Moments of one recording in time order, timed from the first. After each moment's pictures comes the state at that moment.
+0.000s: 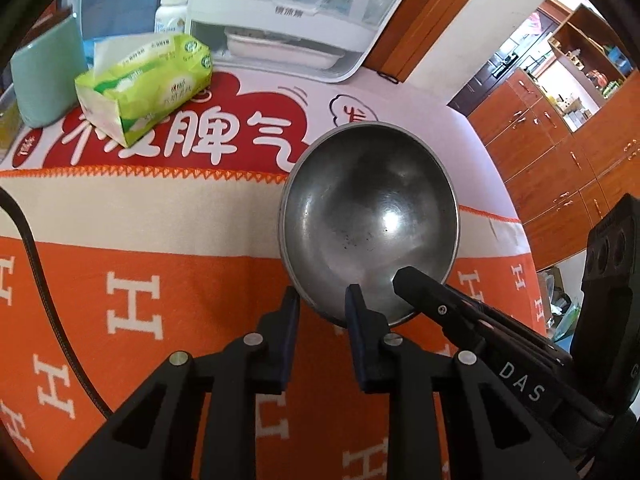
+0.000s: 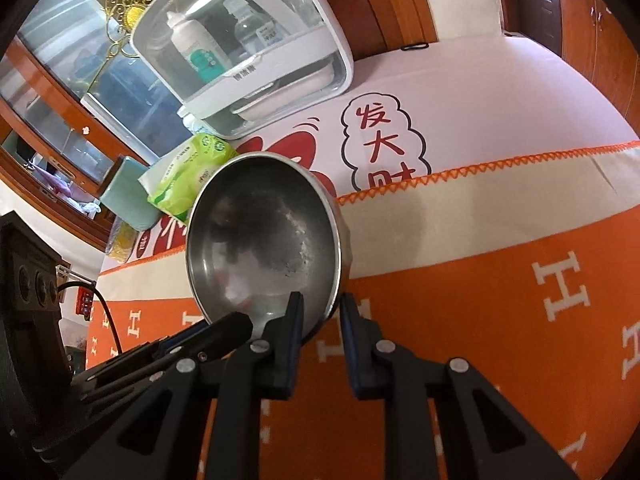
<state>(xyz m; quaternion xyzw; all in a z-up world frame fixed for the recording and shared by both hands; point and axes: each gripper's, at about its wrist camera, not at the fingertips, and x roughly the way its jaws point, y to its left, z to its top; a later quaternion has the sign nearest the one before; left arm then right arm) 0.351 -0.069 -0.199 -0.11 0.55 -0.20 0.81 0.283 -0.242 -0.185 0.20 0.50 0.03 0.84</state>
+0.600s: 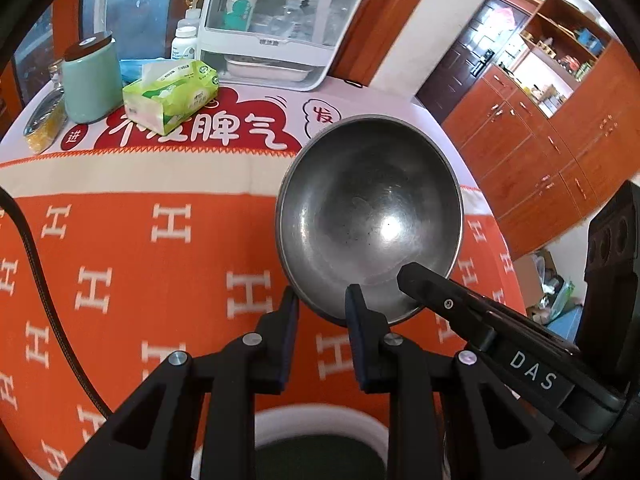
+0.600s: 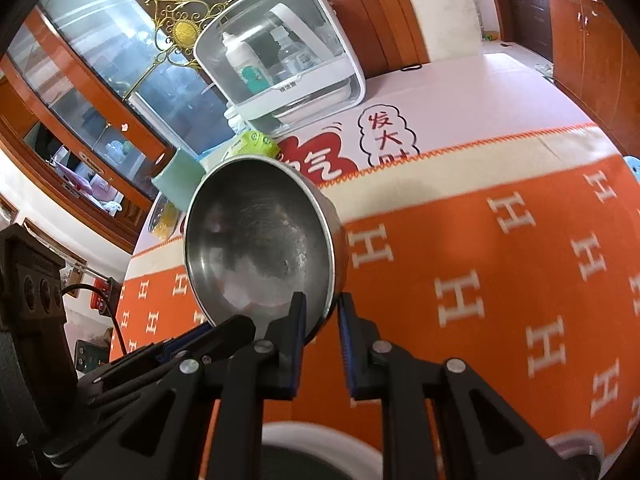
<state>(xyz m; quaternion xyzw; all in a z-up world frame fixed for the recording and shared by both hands) 0.223 -0.041 -0.130 -0.08 0.52 -0.22 0.82 0.161 -0.212 -0.120 0.20 0.48 0.03 0.86</state>
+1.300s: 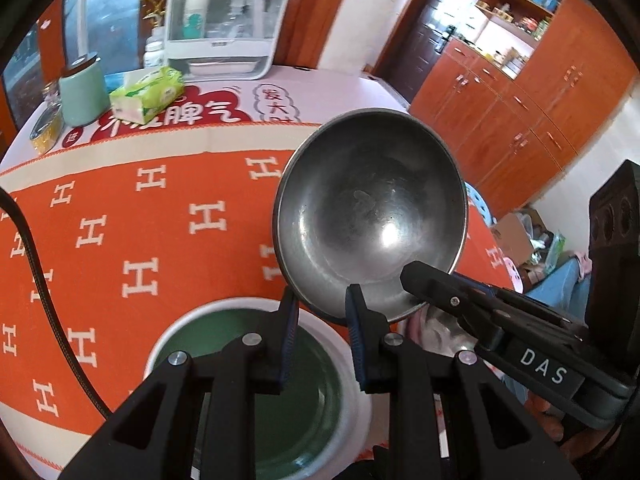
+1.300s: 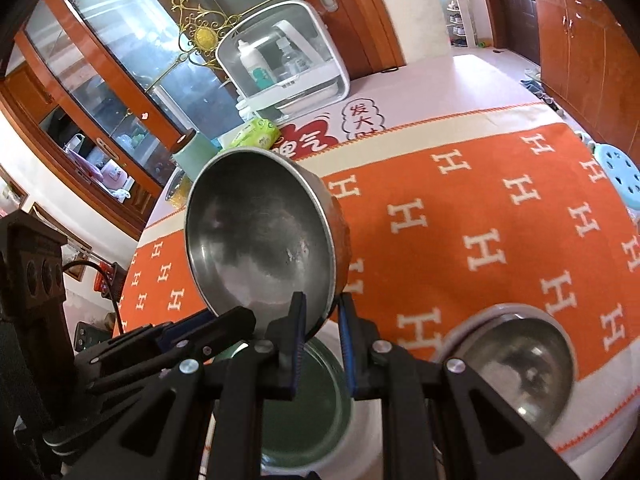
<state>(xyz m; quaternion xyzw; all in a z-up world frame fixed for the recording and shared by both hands) 0.095 -0.069 -0.095 -0.04 0.51 -0.27 0.82 0.034 -0.236 -0.092 0.20 0.46 0.03 0.86</state>
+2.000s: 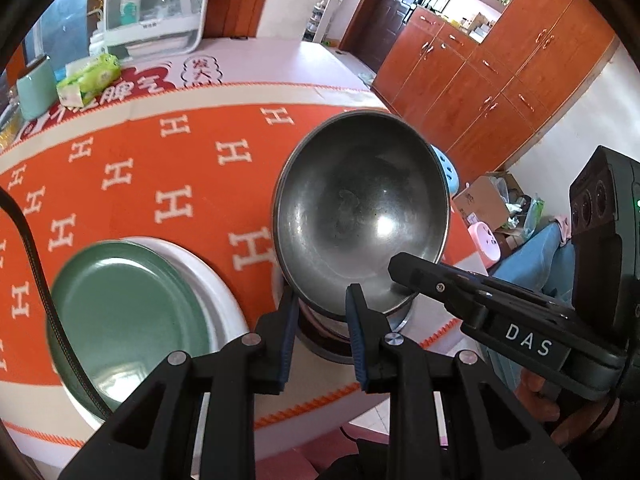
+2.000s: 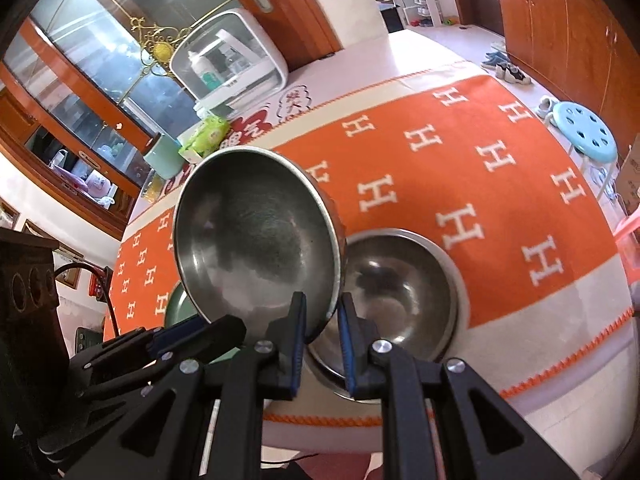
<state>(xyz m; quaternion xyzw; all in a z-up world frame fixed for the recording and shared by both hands) 0.013 -0.165 -0.109 -0.02 0.53 -0.31 0.79 -0.046 -0.331 -0.110 0.23 0.49 0.00 0.84</state>
